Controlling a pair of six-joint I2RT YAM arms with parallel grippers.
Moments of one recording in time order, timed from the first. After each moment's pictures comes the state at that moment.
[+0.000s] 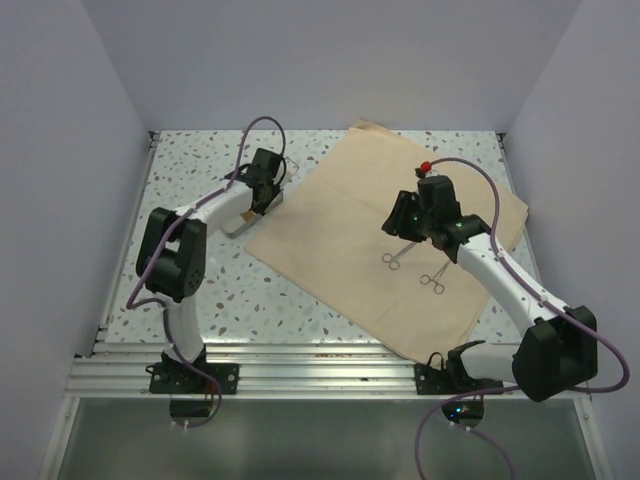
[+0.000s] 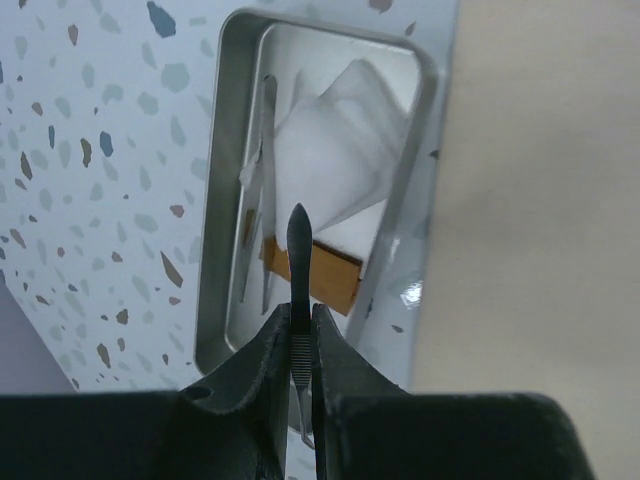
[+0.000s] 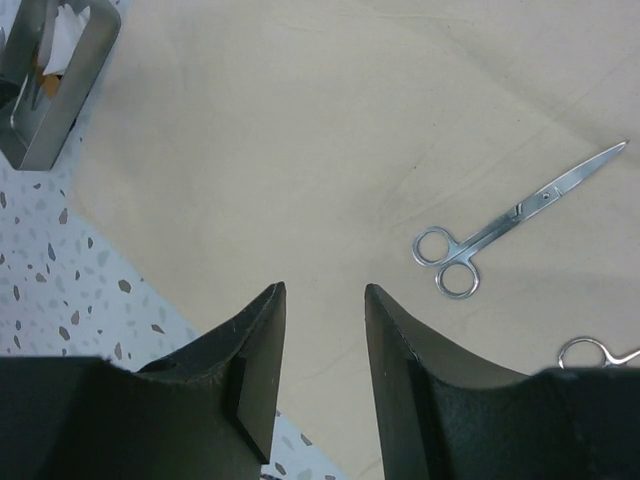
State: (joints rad) left arm -0.40 1.91 1.43 -0.48 -0.30 0.33; right arm 0.35 1.27 1.00 -0.46 -0.04 0.56
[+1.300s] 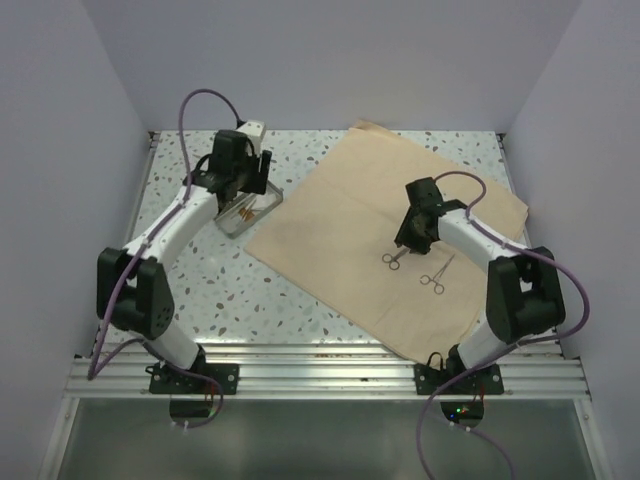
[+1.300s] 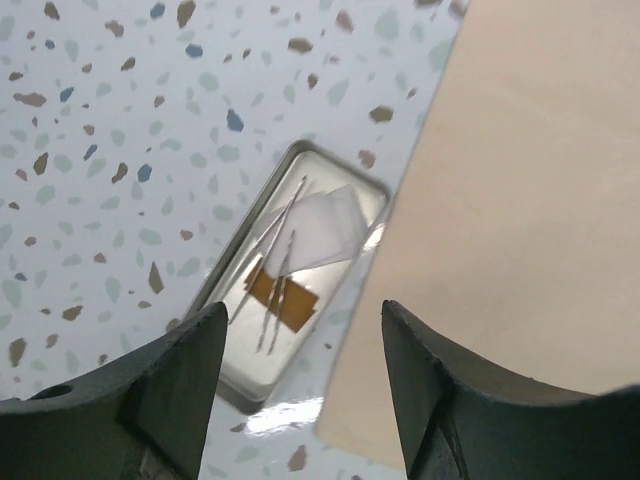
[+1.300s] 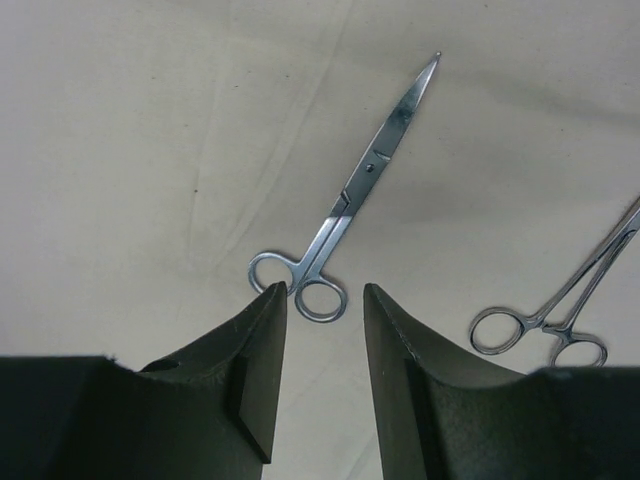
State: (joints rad) left arm -0.29 1.70 1.40 -0.41 -0.14 0.04; right arm 0.28 1.57 1.05 -0.60 0.14 0.70
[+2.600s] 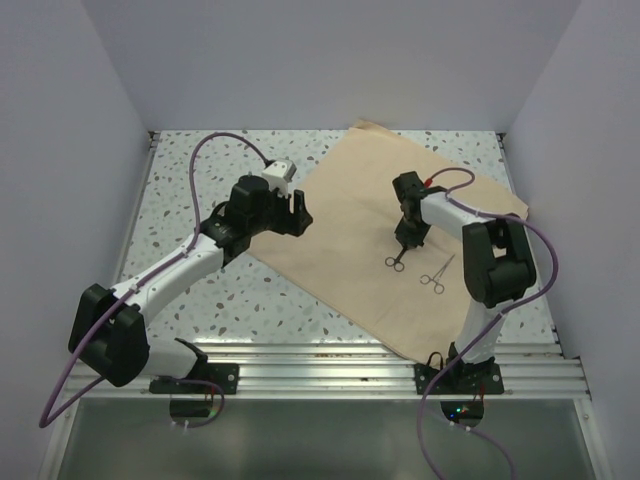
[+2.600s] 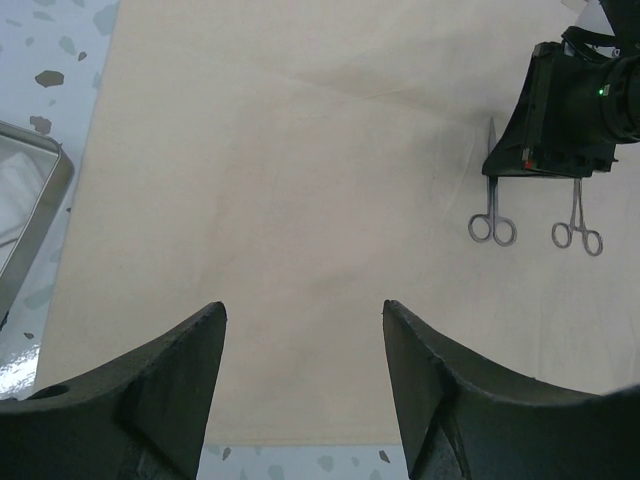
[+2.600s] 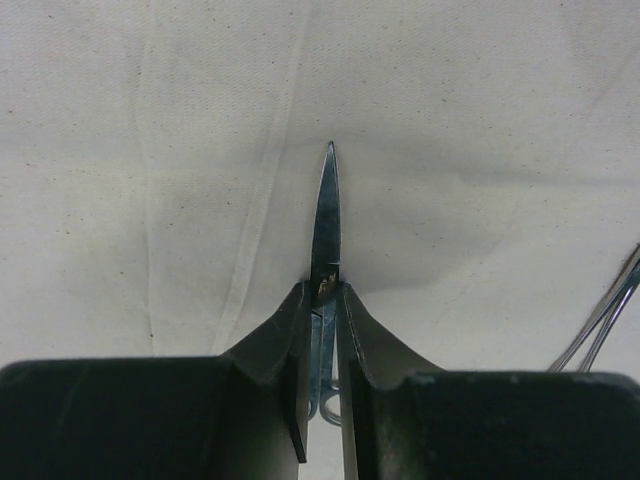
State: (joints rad) left arm -0.54 1.36 0.98 -0.11 0.11 -0.27; right arm 0.28 1.86 1.23 -0.68 0.30 0.83
